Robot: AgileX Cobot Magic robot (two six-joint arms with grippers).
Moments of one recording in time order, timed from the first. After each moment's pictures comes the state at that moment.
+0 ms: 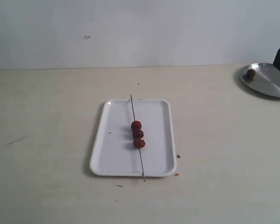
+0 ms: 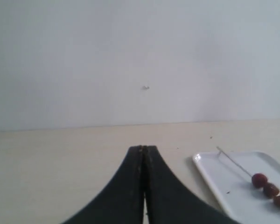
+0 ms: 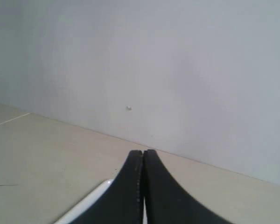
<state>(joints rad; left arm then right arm) -0.18 0.02 0.00 -0.27 0.05 0.20 0.39 0.58 -0.35 0.08 -0.12 -0.12</state>
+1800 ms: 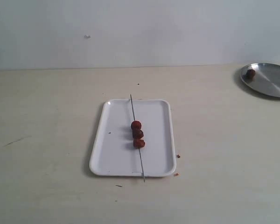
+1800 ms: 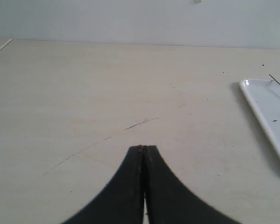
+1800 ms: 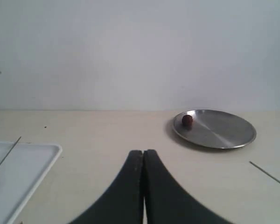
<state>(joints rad) -0.05 0.01 0.00 0.02 0.37 -0.11 -0.08 0.10 0.00 0.08 0.07 -0.11</state>
